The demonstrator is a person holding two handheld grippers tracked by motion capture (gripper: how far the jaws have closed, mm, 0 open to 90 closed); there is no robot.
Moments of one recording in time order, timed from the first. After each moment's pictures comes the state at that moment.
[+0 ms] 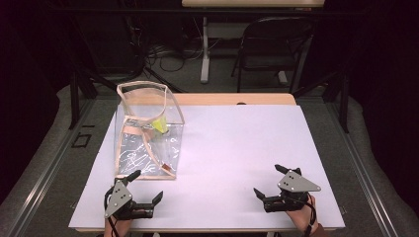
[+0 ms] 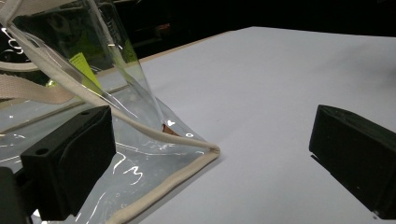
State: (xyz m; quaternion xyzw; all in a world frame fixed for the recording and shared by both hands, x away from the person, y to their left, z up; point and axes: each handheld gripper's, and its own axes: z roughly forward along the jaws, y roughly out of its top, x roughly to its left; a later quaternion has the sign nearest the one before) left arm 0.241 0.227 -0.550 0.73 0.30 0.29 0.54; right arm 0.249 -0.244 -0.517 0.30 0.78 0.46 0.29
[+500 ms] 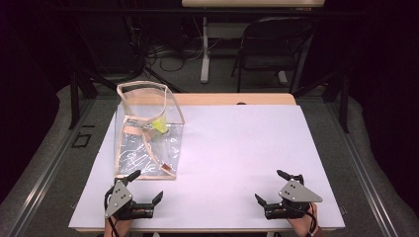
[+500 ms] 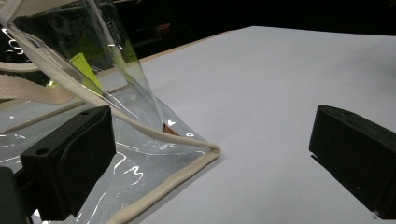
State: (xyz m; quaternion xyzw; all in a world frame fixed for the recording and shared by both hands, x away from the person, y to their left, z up) left arm 0.241 0.226 -0.550 0.73 0.30 0.29 0.54; right arm 0.234 -0.246 -0.527 0.30 0.78 0.46 0.31
